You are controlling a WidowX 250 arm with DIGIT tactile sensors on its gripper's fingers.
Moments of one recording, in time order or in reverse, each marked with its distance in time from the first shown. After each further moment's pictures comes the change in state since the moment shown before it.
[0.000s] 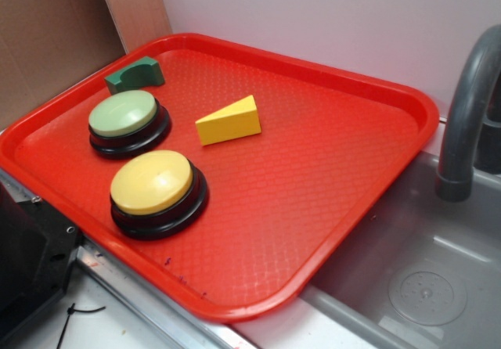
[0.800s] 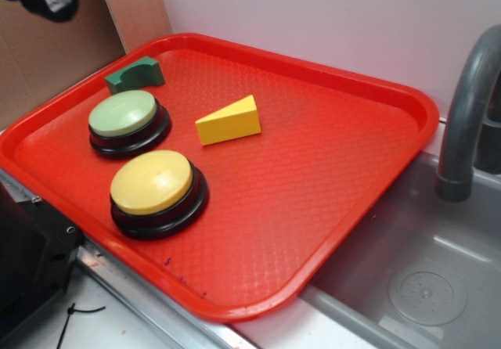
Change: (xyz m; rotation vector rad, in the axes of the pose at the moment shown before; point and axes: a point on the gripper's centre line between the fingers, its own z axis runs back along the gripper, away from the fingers) arm 0.026 0.018 -0.044 0.045 -0.062 0.057
